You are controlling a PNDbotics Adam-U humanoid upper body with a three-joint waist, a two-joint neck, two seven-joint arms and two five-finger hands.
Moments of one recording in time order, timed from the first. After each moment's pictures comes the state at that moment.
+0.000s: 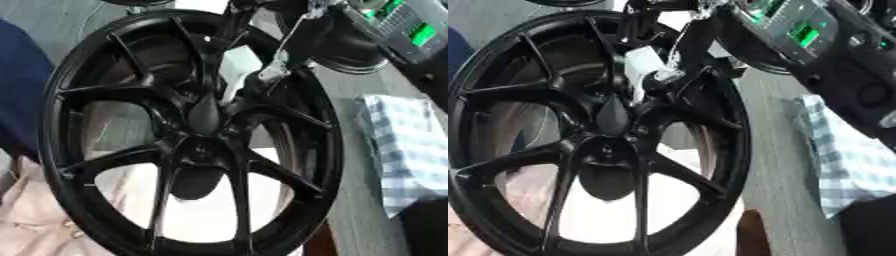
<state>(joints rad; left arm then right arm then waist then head) -0.39 0.40 0.06 -1.47 0.11 -0.01 0.25 -1.07 -0.86 0.51 -1.59 0.16 0.00 0.68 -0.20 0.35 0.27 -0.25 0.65</state>
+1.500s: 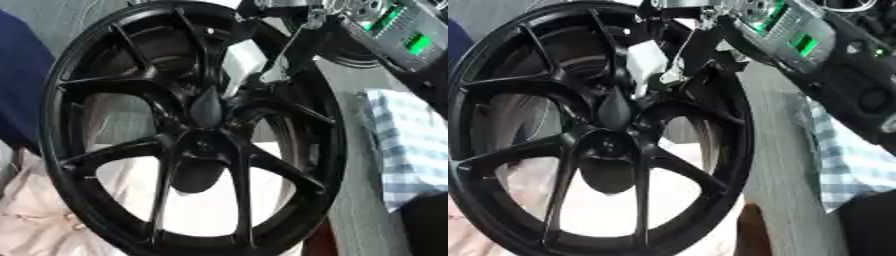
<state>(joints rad) -0.40 0.39 0.06 -1.47 0.11 0.00 0.24 -1.01 -0.88 0.51 -1.61 0.07 0.05 0.60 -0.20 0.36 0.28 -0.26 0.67</state>
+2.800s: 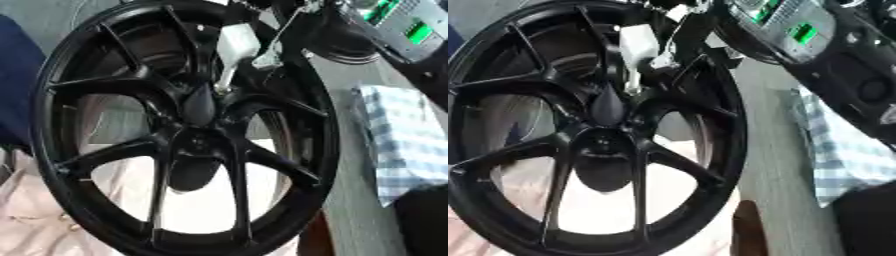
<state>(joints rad) -0.39 0.39 0.06 -1.47 0.11 0.00 0.24 -1.02 -0.88 0.48 -1.61 -0.01 0.16 0.56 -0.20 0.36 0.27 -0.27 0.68</state>
